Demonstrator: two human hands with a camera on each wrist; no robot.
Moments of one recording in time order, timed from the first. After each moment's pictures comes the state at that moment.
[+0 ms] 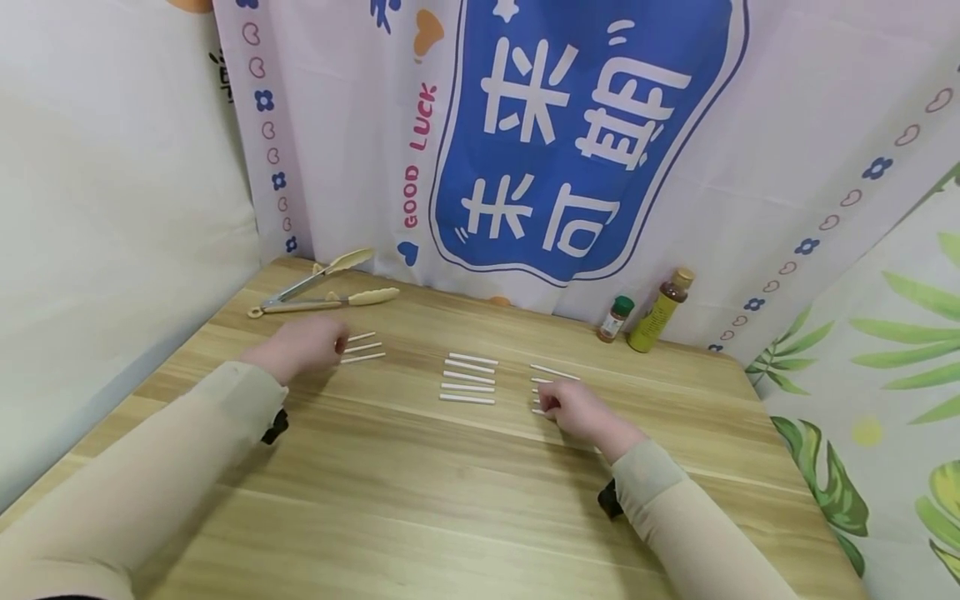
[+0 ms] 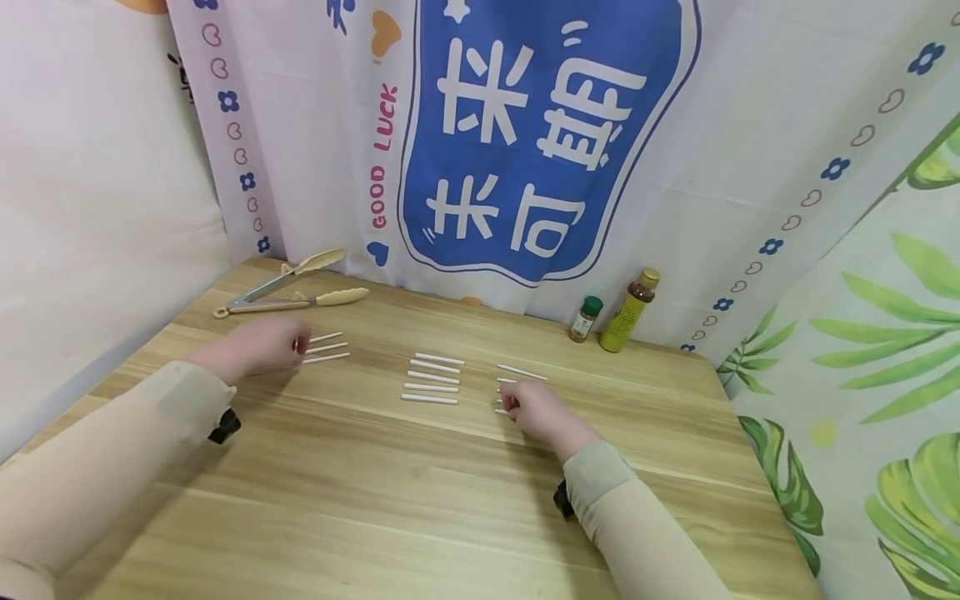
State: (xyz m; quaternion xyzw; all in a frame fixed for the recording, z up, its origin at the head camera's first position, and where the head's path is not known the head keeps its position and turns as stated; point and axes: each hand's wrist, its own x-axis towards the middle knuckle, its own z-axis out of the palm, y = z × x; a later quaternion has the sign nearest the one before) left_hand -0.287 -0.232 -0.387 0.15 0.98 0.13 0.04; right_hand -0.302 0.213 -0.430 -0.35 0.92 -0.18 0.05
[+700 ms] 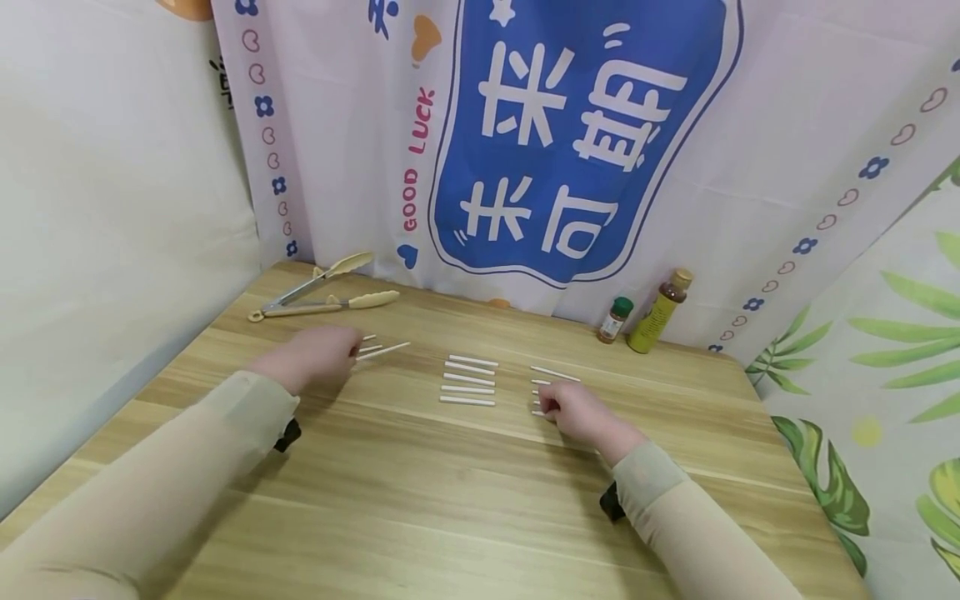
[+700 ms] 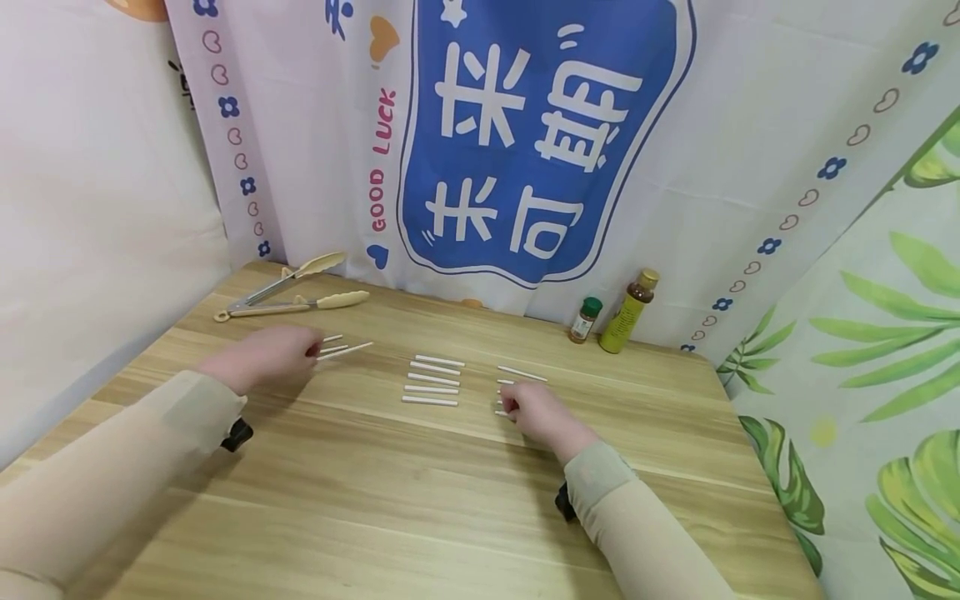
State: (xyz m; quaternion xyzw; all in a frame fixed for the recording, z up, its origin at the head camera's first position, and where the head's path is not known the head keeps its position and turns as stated) left_hand -0.277 -0.212 -0.388 0.17 0.98 0.13 0.04; right_hand -0.297 0.213 -0.429 -0.35 0.92 -0.17 0.04
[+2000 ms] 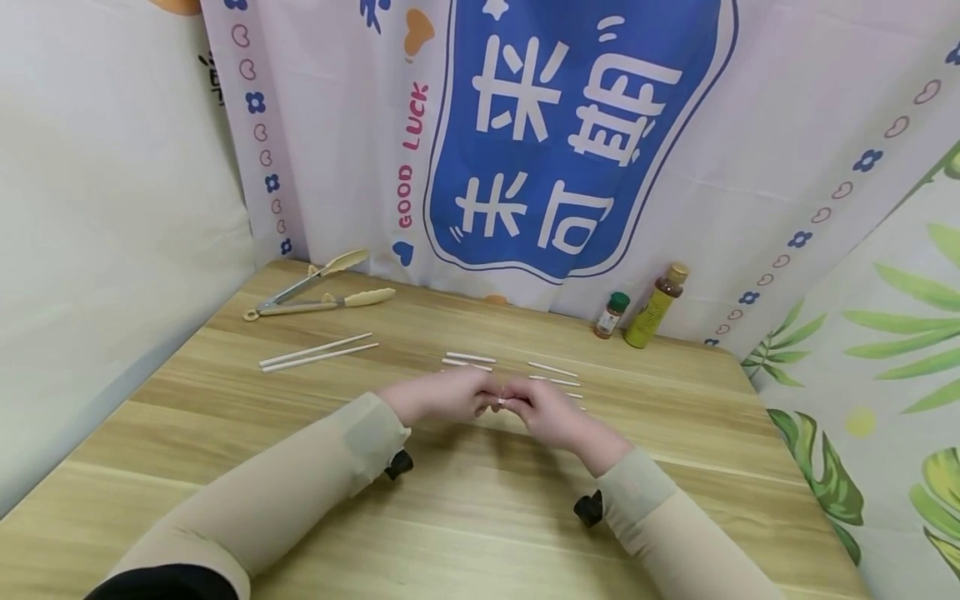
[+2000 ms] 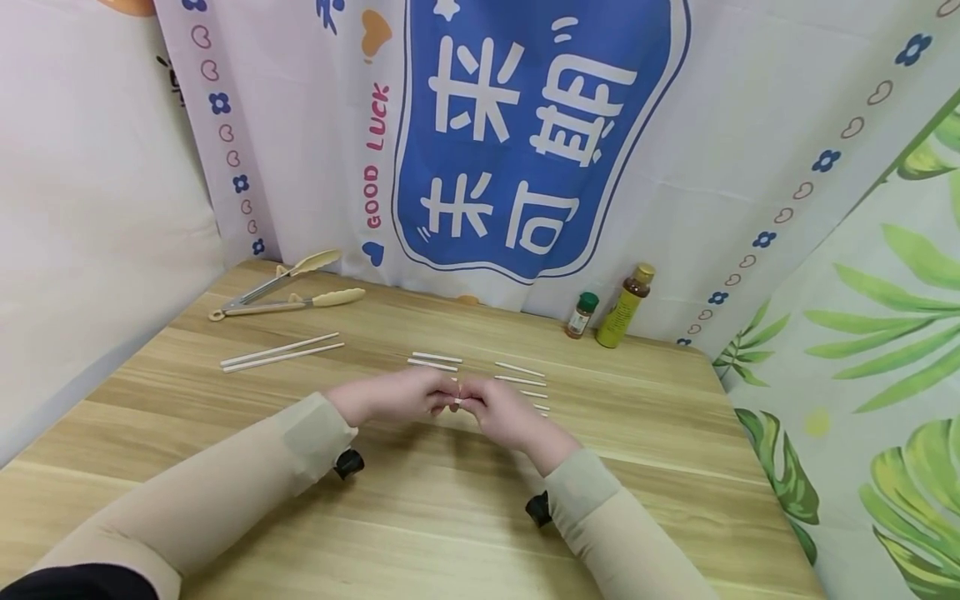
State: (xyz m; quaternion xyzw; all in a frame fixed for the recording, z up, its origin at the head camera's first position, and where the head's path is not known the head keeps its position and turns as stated) left_hand -0.271 -0.035 -0.392 0.40 0.85 0.31 0.13; right_hand -0.262 0.168 -0.400 -0.38 0.87 -0.31 0.05
